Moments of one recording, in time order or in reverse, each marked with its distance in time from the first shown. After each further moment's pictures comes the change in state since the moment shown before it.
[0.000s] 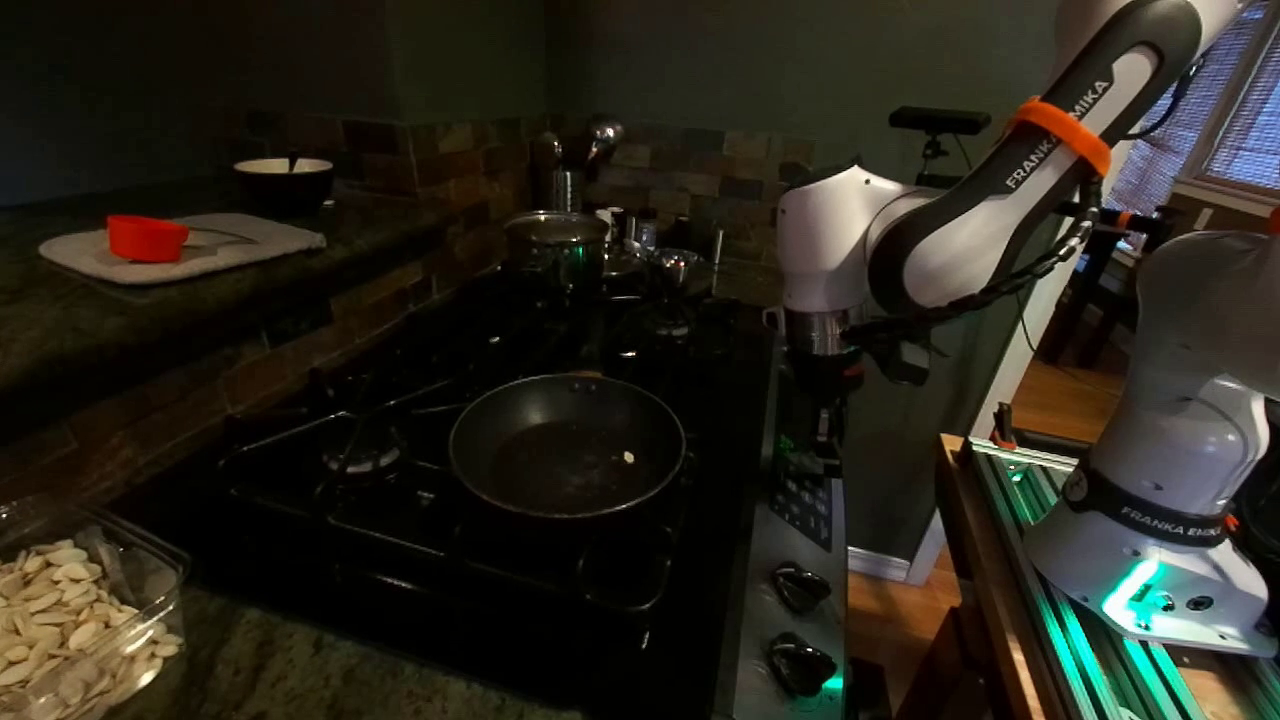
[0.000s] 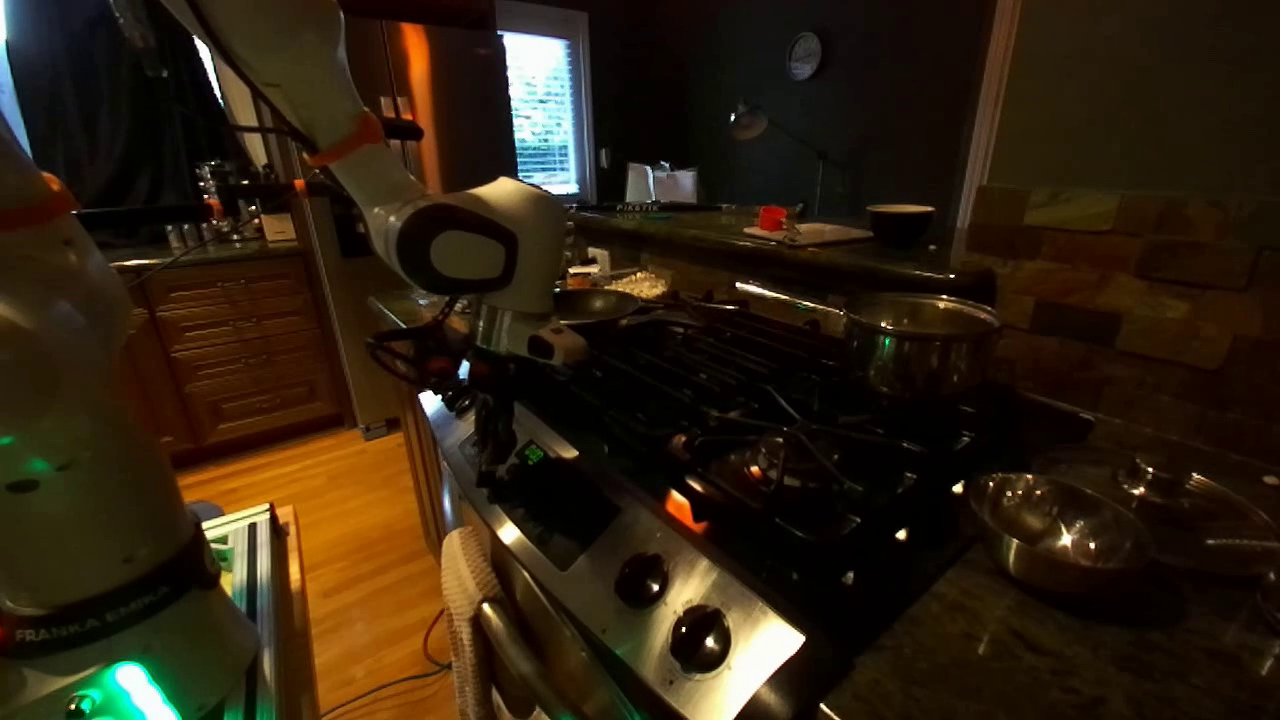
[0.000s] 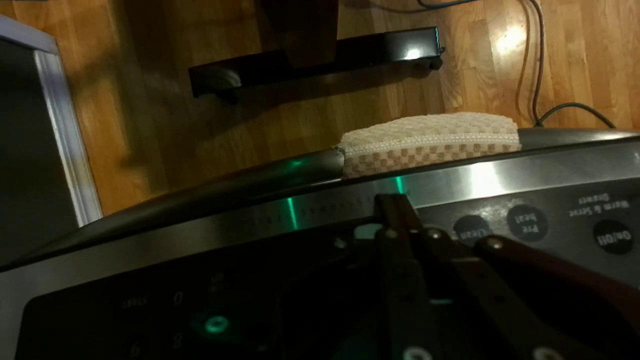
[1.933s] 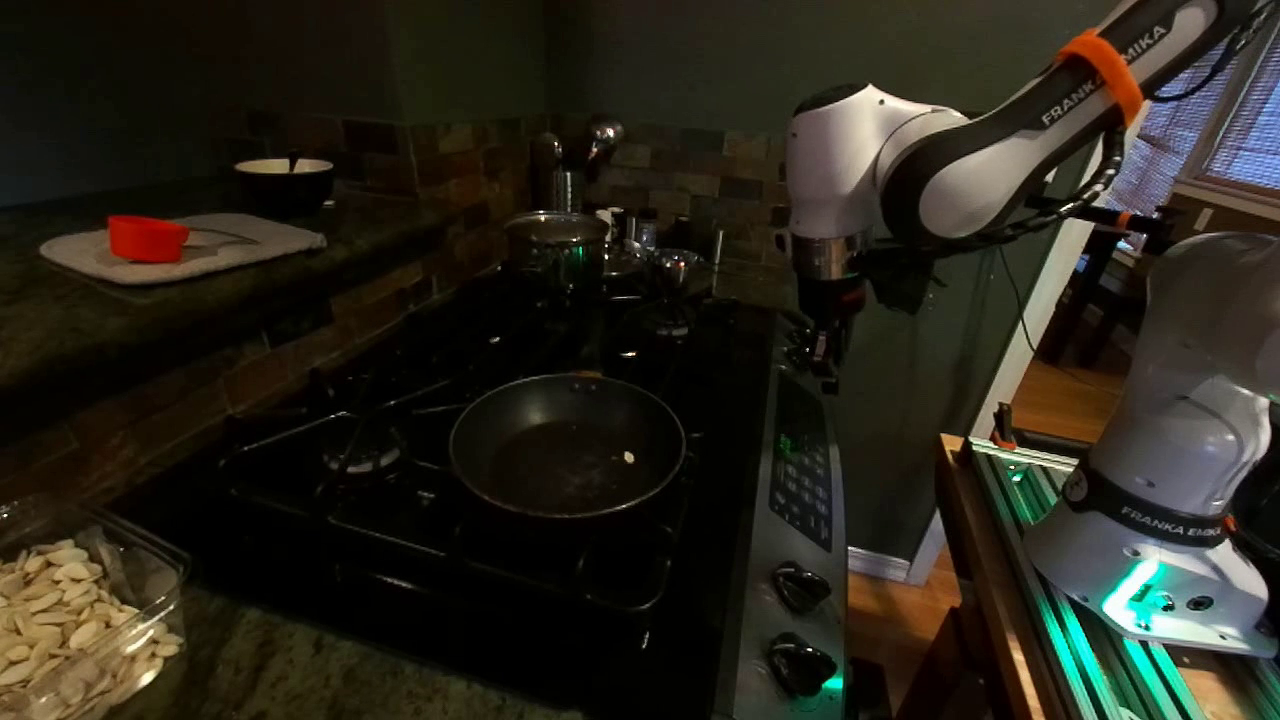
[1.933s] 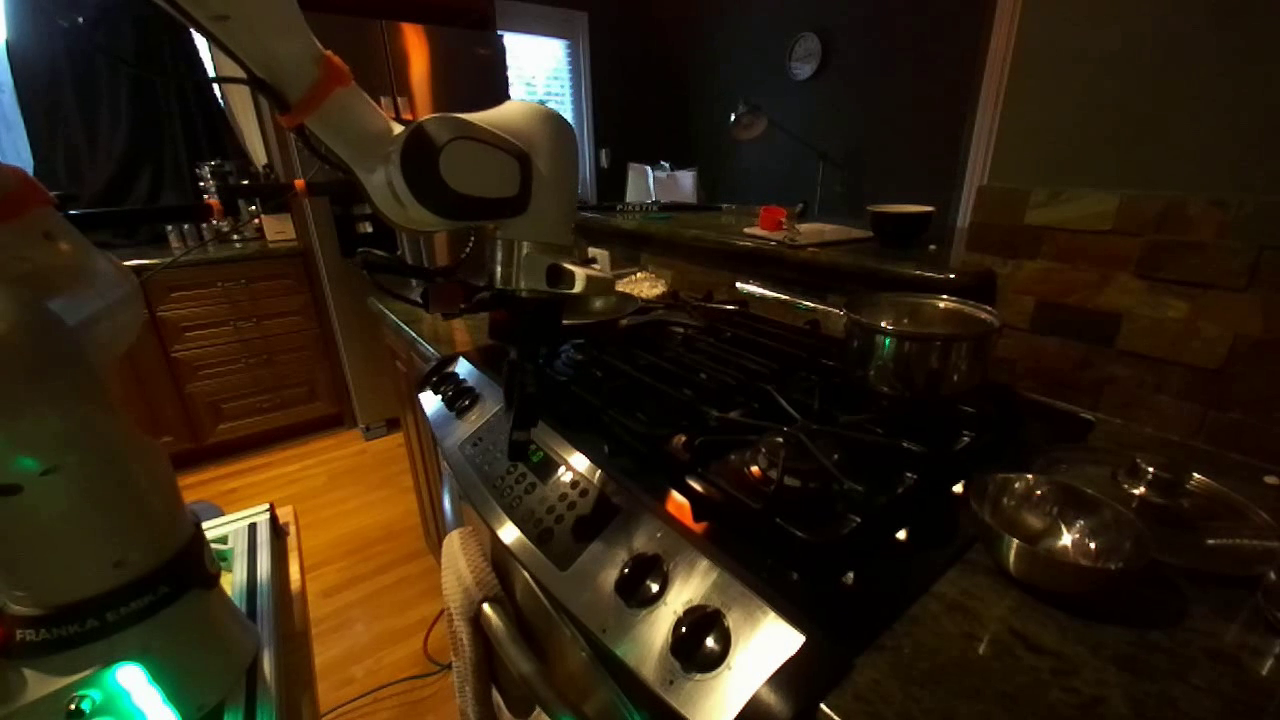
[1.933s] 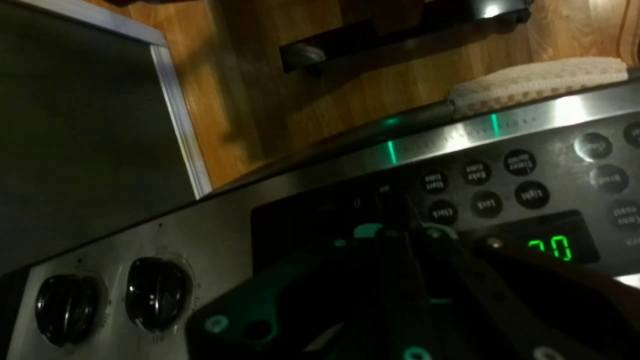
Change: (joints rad) arm -0.106 -0.166 -0.019 0.060 -0.246 -0.176 0.132
